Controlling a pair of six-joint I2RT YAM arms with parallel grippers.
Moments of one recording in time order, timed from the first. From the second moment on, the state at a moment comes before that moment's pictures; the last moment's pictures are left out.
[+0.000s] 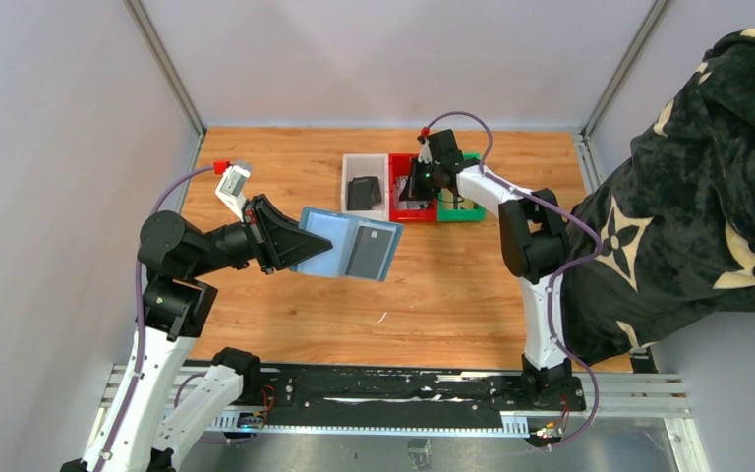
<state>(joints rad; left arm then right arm) -0.28 0.69 0.96 -0.05 0.97 -0.82 0.38 2.20 1.71 -0.33 -0.36 0.39</state>
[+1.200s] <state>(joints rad) -0.28 0.69 0.96 0.06 0.98 -0.93 0.49 1.14 1.03 0.08 -0.76 0.56</state>
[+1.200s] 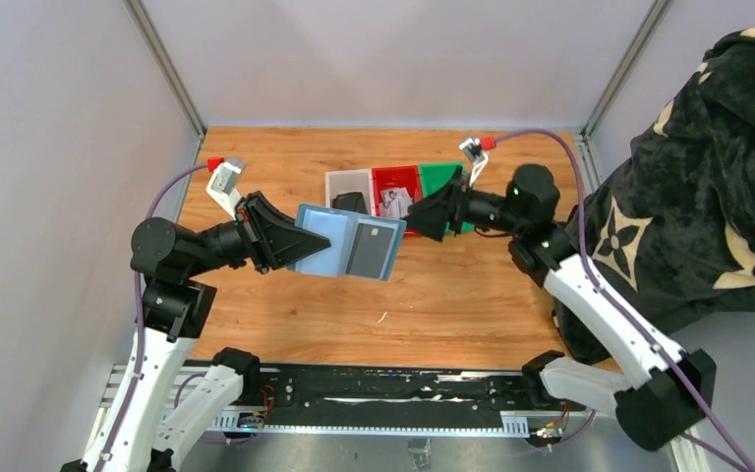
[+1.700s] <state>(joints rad) -0.28 0.68 0.96 0.11 0.99 -0.99 0.59 0.83 0.80 0.37 -0.92 0.70</state>
